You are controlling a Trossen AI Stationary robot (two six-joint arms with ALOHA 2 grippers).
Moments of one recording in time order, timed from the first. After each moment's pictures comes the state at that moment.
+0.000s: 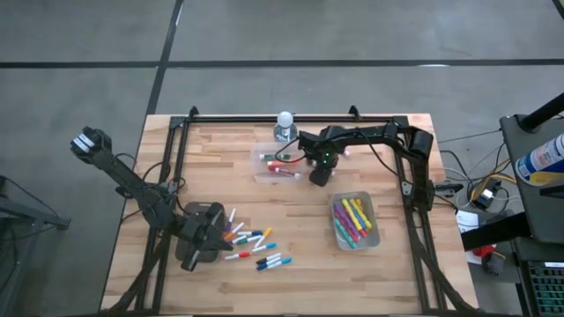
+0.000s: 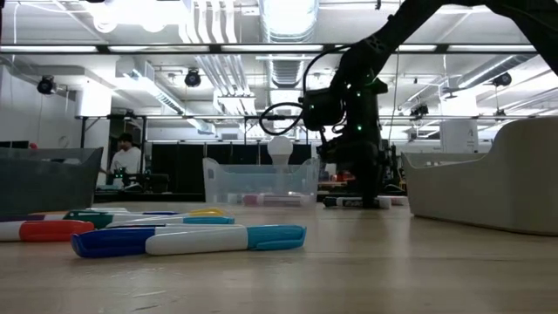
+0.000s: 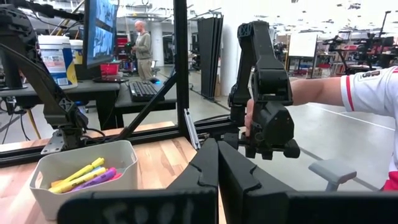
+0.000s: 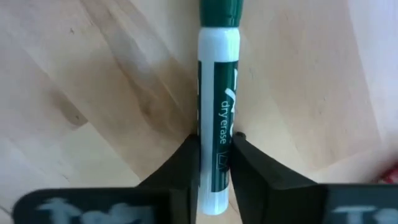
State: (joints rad) left arm -0.71 0.96 0.41 0.68 -0.31 0.00; right arm -0.40 1.99 1.32 -0.92 0.00 0.16
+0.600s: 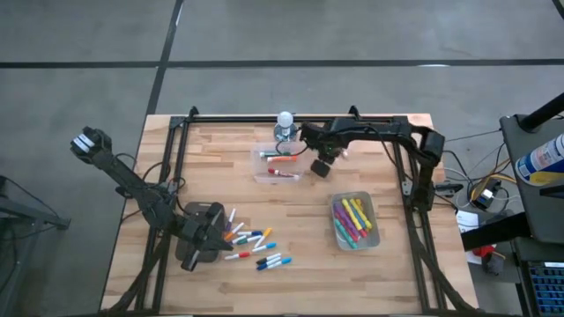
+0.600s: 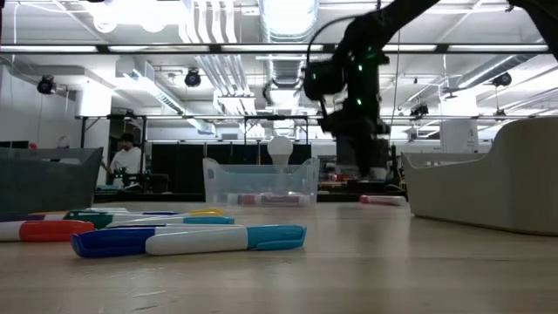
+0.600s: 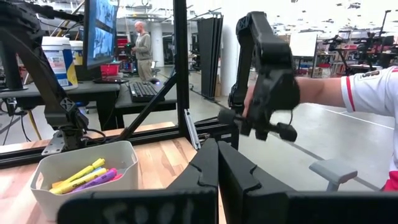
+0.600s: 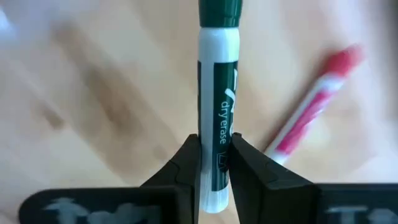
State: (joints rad) left arm -0.71 0.96 0.41 0.68 -0.31 0.00; right arm -0.39 1.88 1.40 -1.02 0.18 0.18
